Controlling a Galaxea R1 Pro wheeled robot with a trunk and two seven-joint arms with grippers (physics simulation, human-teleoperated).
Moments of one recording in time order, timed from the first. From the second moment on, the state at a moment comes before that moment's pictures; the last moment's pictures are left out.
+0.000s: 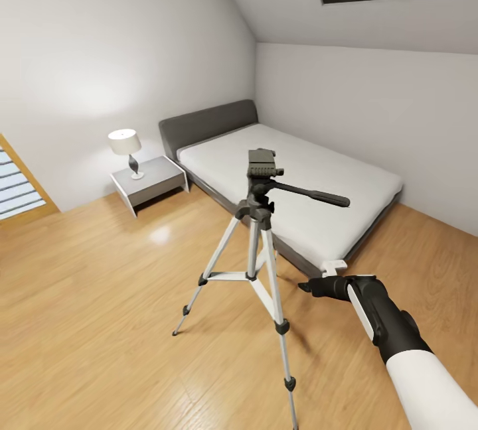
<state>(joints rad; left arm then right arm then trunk) -0.26 0.00 -0.11 0.00 0.67 -0.01 0.07 -0.67 -0.13 0.00 -0.96 0.04 0.72 0.40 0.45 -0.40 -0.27</state>
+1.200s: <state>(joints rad) -0.26 0.00 -0.11 0.00 0.67 -0.01 0.07 -0.67 -0.16 0.00 -0.95 0.04 0.72 0.40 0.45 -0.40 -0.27</state>
